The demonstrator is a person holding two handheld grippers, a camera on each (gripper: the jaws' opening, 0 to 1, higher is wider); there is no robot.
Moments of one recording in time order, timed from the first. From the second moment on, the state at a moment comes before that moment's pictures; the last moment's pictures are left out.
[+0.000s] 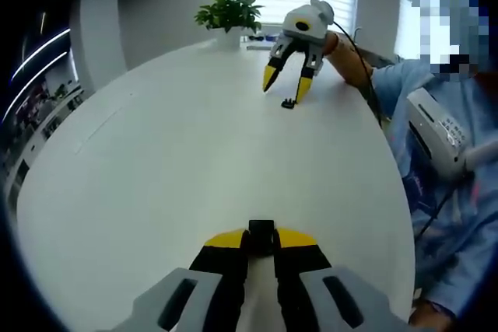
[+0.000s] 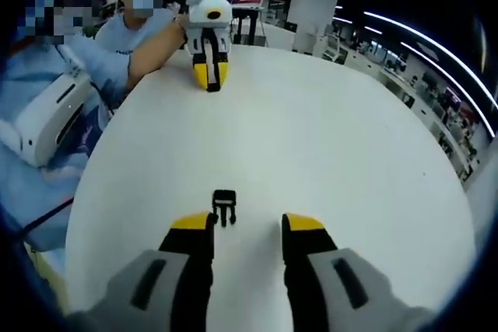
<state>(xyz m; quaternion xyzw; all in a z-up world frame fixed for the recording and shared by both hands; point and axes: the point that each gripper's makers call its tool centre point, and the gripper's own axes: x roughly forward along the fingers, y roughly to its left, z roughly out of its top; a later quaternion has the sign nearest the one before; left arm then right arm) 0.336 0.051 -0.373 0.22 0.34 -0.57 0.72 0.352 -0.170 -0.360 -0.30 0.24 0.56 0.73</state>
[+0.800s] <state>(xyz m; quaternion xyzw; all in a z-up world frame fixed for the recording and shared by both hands) 0.333 0.049 -0.374 0.23 0.33 -0.56 0.72 0.401 -0.178 -0.352 -0.36 0.18 0.46 0.79</state>
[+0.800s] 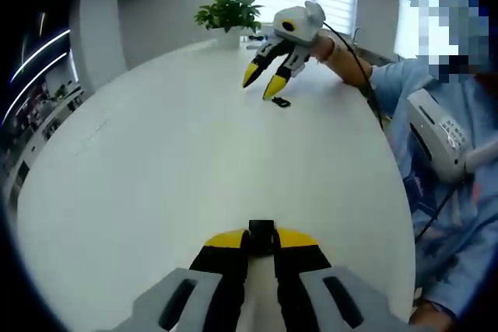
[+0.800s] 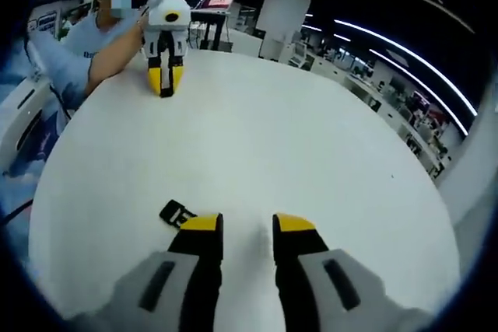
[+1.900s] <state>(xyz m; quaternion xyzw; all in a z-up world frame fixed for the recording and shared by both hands) 0.331 0.048 -0.373 0.22 0.33 -0.57 0.72 0.357 -0.179 -0.369 -0.19 0.31 0.56 0.75</state>
